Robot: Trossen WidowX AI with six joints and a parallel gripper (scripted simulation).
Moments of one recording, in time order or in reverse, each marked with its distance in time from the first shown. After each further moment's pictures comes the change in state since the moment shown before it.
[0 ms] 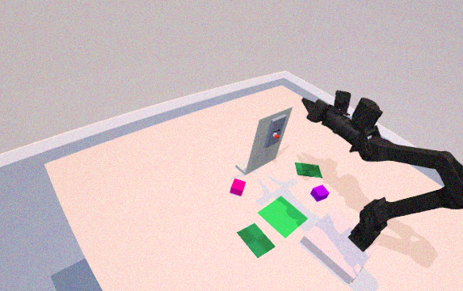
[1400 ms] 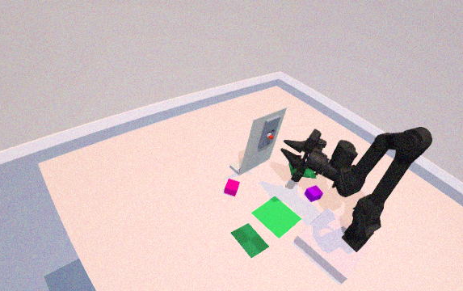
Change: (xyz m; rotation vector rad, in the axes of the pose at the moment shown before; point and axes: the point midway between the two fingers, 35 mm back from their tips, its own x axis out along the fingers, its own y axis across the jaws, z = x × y) arm -0.025 -0.029 -0.147 1.148 0.275 0.130
